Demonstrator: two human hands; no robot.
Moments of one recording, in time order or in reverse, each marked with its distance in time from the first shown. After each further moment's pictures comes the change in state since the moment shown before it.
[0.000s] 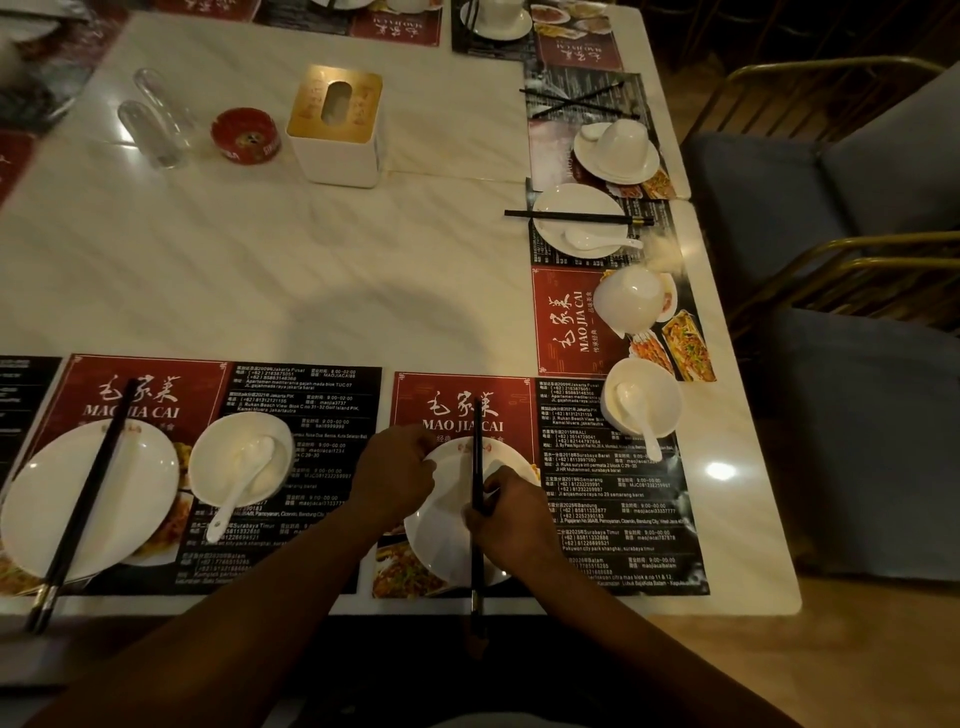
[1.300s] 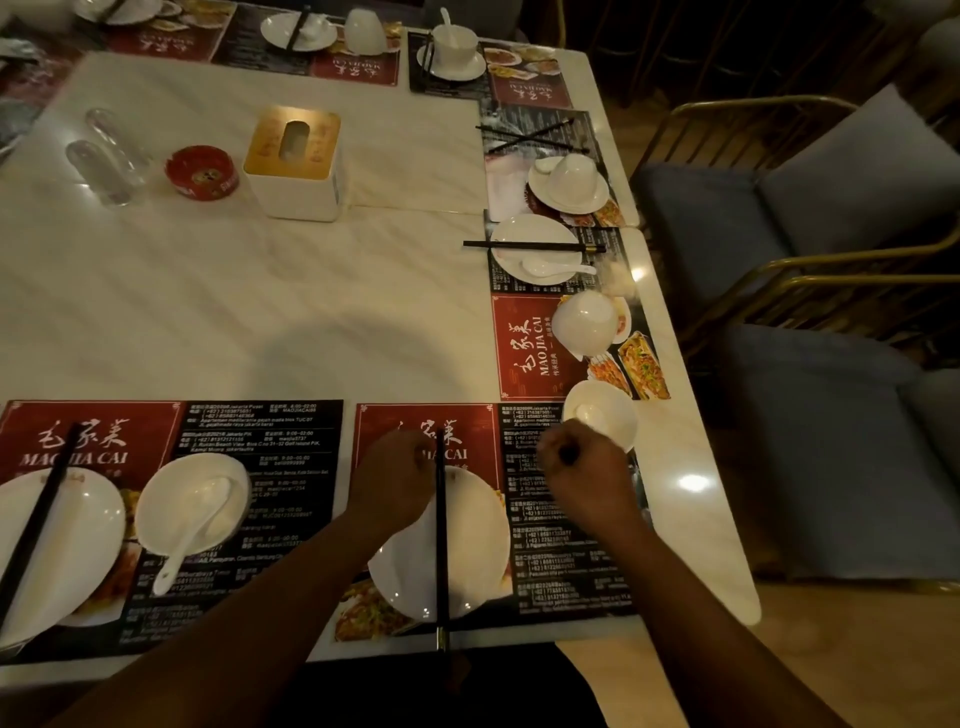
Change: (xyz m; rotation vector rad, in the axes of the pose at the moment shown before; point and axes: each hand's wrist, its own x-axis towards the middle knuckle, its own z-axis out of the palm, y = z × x) left_hand 0.017 0.049 0.004 -0.054 0.052 0.089; right_hand 0.013 0.010 -0.136 0.150 0.249 -0.037
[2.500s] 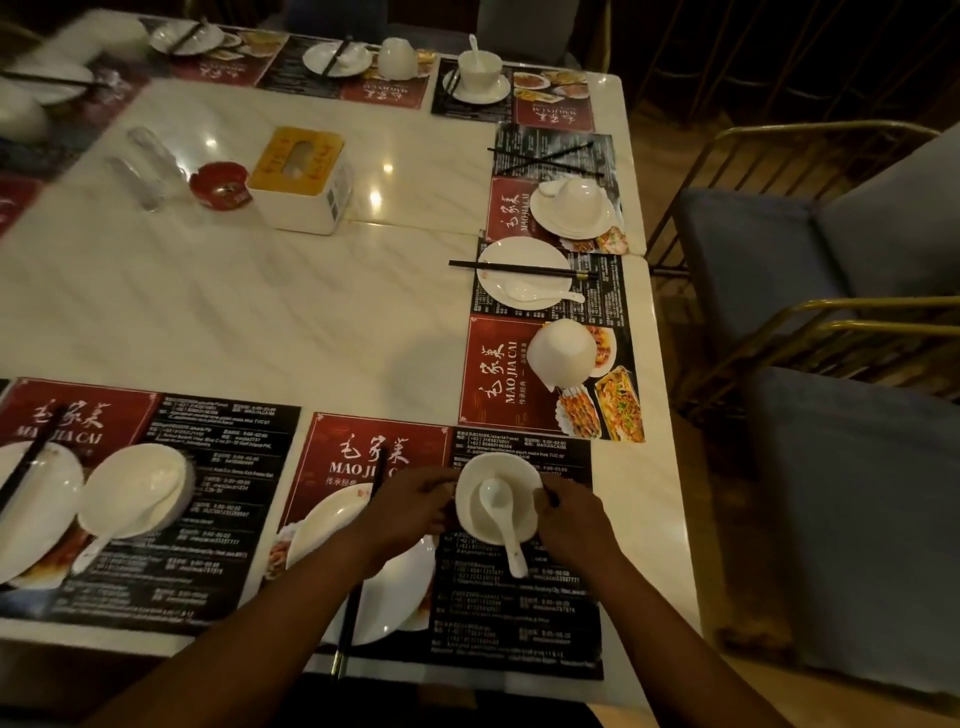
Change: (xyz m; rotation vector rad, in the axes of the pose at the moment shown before) left_hand -0.013 0.099 0.042 -0.638 -0.331 -0.392; right_hand 0.059 0.096 -0.033 -0.133 -0.300 -0.021
